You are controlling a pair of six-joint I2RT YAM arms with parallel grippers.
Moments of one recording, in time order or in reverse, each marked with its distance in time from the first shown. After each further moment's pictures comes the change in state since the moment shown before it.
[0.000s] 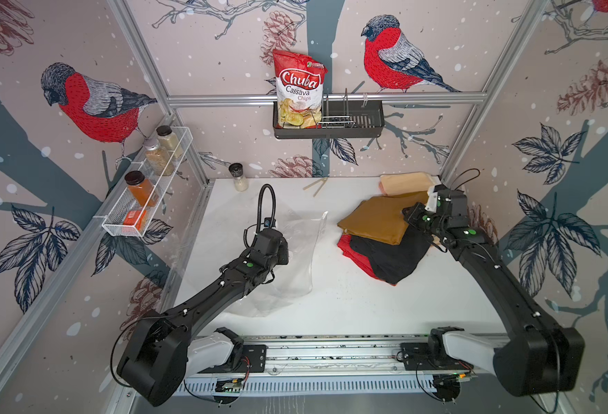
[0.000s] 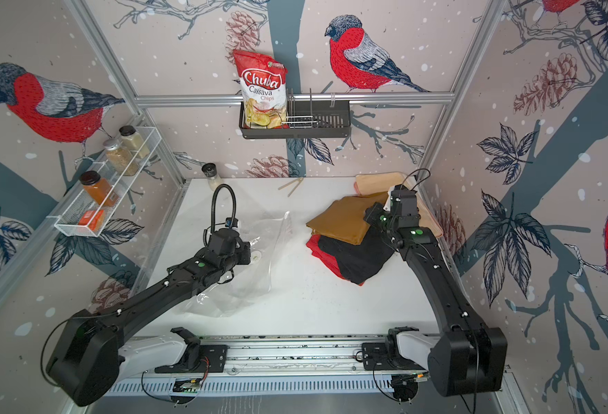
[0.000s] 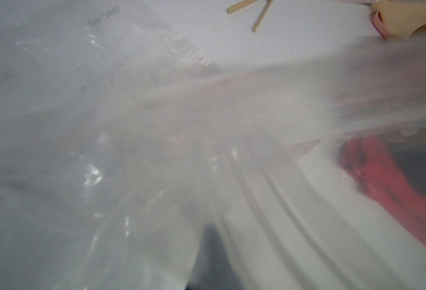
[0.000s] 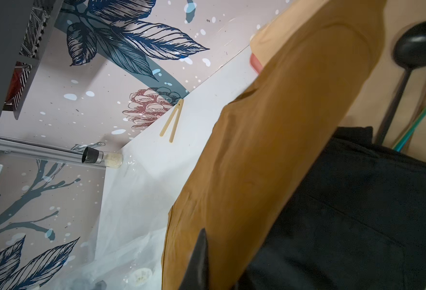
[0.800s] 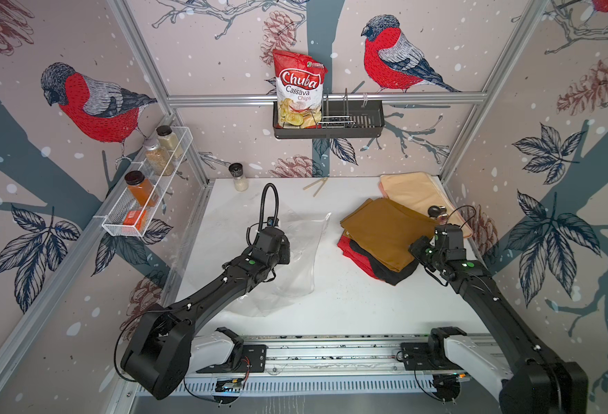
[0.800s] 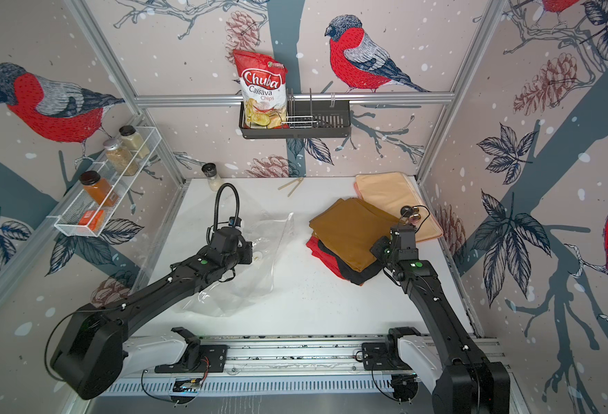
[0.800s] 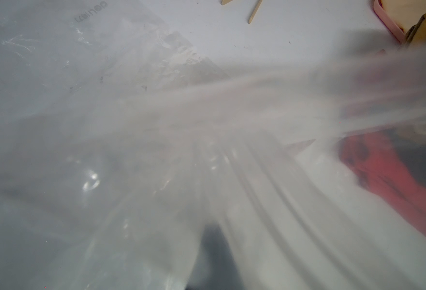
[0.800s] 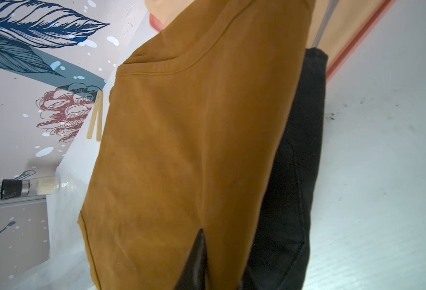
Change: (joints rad) left arm 0.000 0.038 0.021 0.000 0.019 0.019; right arm -0.013 -0.168 -0.303 -0.061 0.167 0.154
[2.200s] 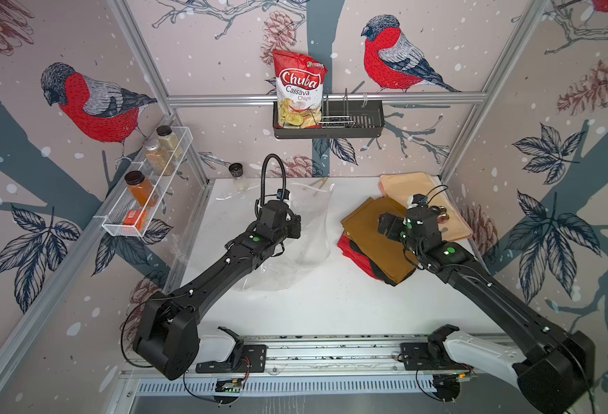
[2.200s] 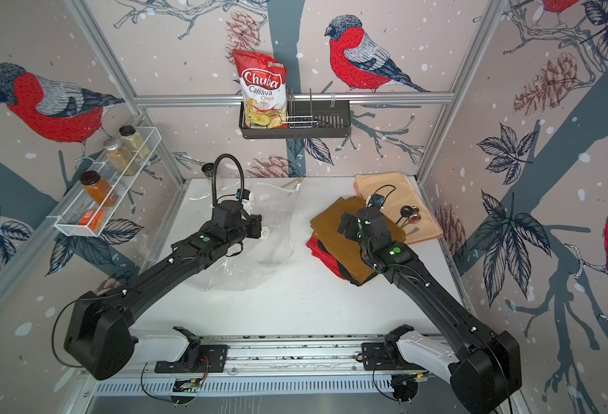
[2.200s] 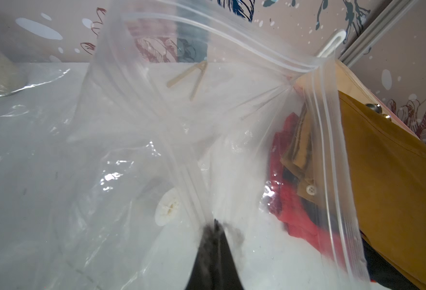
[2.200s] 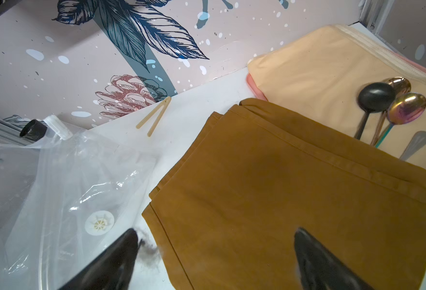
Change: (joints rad) left arm 0.000 0.117 0.301 -0.004 0.157 0.077; right arm 0.399 0.114 0.234 0.120 0.323 -0.246
